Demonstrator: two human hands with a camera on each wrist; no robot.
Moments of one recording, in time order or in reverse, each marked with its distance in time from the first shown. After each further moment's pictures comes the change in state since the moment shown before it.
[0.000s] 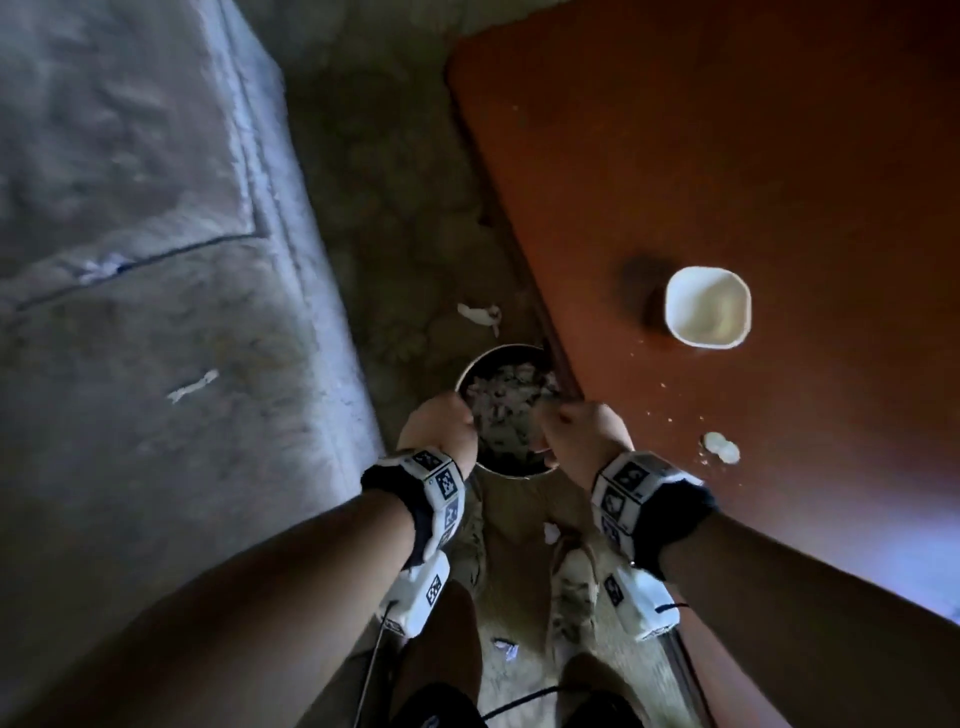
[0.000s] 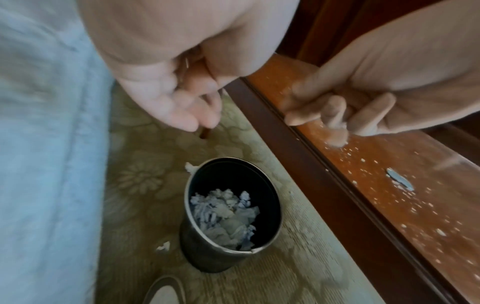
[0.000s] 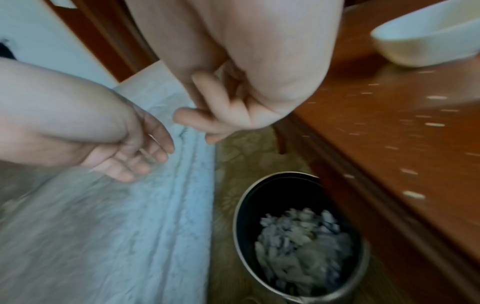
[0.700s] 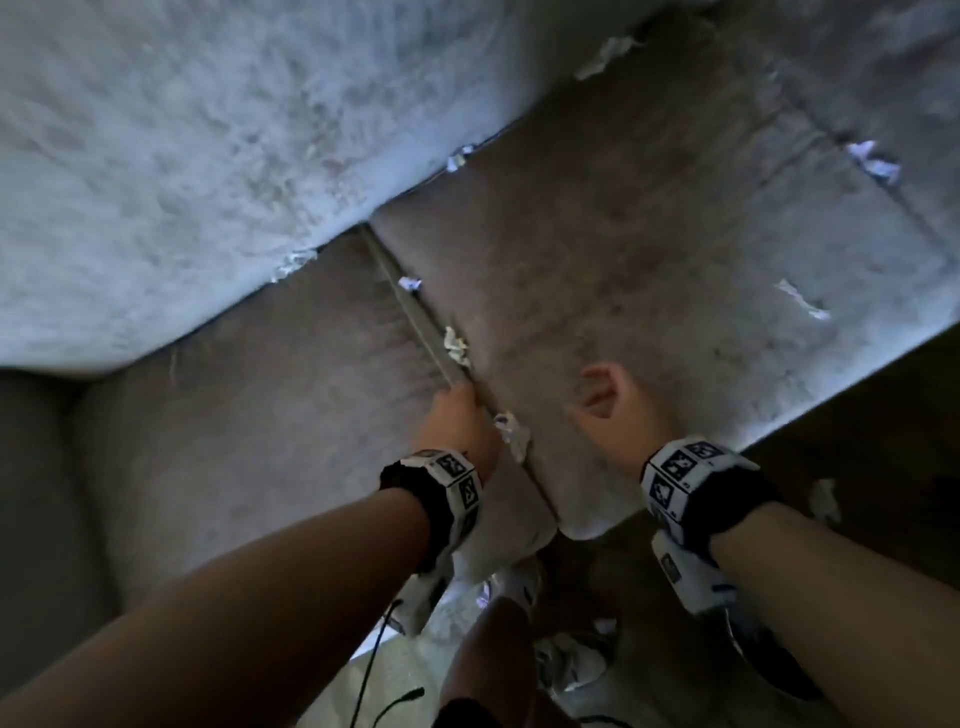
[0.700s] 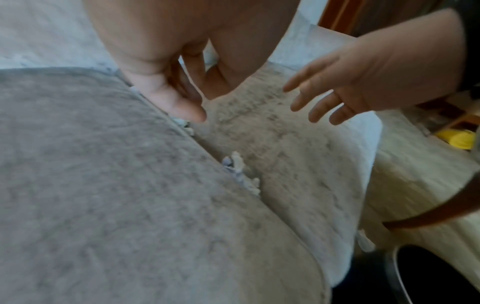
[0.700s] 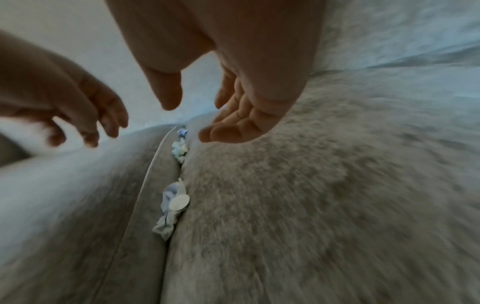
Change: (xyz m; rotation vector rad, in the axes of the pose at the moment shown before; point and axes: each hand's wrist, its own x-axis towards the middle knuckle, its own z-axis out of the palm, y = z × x) left_hand -0.219 -0.362 0.020 -0.850 0.483 -0.898; right_hand -0.141 -0.103 0.353 -0.936 -0.772 -0.740
